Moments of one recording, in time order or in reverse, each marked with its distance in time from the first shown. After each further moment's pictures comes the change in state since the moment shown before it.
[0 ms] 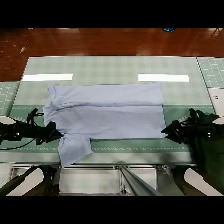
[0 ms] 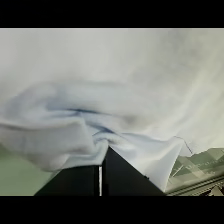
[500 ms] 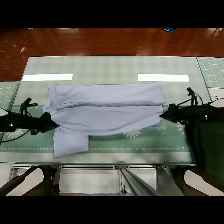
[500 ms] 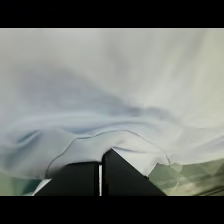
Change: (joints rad) left arm -0.001 -0.013 0.168 -0.019 -0.030 0.004; right arm 0.158 -0.072 0.244 0.106 -0.055 -0.067
